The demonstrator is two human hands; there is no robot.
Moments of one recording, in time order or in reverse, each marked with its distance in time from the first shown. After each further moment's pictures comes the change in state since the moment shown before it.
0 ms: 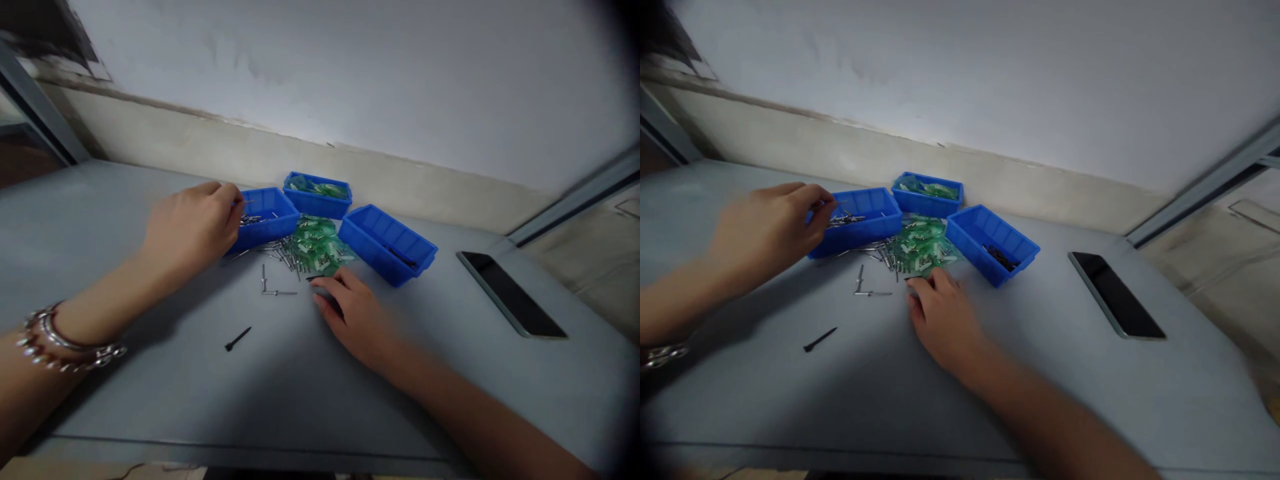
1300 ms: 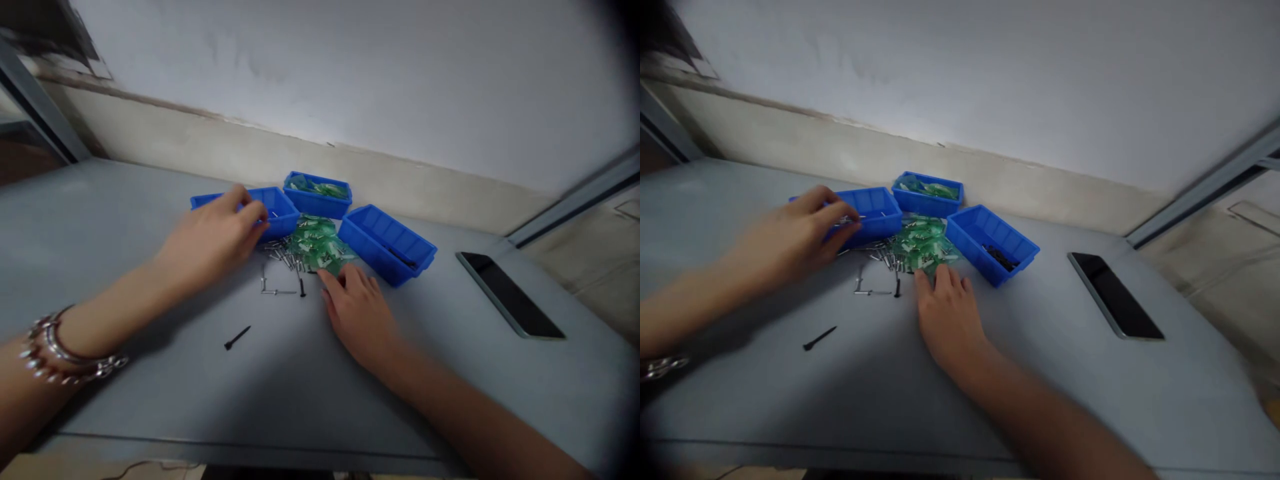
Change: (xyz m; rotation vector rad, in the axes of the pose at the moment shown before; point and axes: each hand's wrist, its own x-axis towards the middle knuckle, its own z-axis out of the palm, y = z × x) left_hand 0.001 0.006 0.007 -0.062 0.061 0.249; right_hand 0.004 0.001 0.003 -0.469 0.067 -0.043
